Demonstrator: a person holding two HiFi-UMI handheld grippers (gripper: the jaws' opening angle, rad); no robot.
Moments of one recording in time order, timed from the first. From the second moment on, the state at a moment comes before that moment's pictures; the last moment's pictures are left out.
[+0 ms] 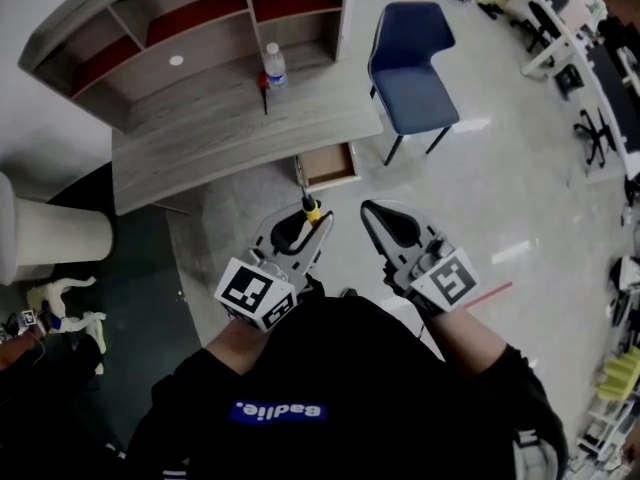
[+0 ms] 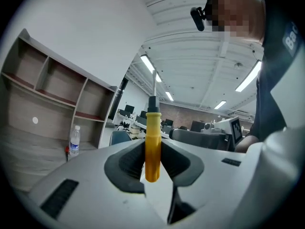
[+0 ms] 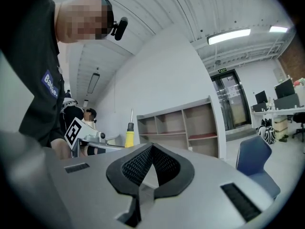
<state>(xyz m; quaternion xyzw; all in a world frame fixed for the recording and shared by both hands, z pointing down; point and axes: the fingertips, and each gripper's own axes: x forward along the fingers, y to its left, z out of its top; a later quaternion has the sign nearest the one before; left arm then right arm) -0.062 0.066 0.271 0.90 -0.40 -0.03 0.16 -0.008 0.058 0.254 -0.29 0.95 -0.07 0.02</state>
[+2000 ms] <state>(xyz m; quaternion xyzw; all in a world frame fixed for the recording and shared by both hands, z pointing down) -0.038 -0.083 0.523 0.84 -0.46 0.14 0.25 0.016 -0.095 0.386 -0.27 0.95 -0.13 -0.07</state>
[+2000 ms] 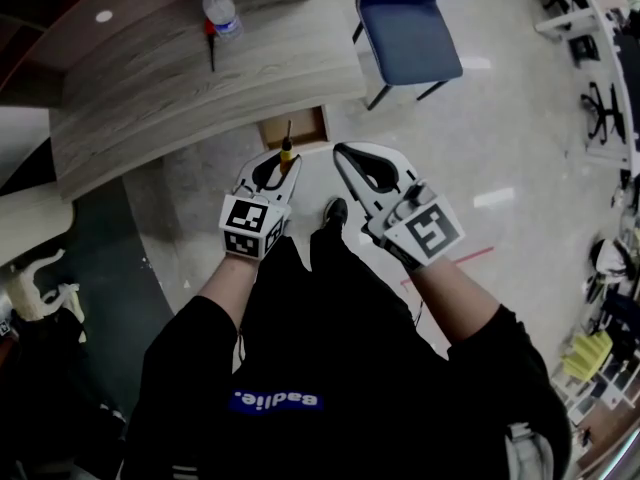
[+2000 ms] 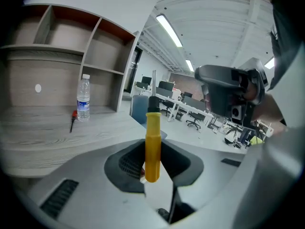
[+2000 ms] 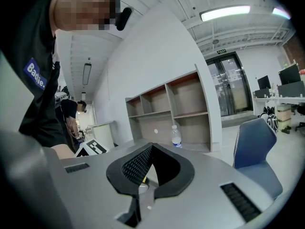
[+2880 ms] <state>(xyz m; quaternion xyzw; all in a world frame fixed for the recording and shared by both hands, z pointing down) -0.032 -0.102 0.671 0.82 -0.40 0.32 0.27 0.032 -0.124 0.429 -0.30 0.94 -0.15 -0.08</state>
